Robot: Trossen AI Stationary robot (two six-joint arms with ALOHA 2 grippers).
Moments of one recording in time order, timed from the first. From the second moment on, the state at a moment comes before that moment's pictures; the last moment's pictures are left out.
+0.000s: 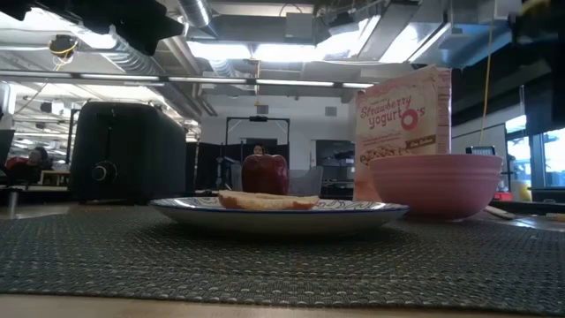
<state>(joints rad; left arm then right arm) -0.34 0.82 0.46 0.11 -0.25 0.00 0.73 1.33 0.94 -1.30 0.36 1.89</state>
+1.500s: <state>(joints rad) -0.34 0.82 0.46 0.11 -0.26 0.01 -0.13 1.35 0.71 -1.22 -0.19 1.13</state>
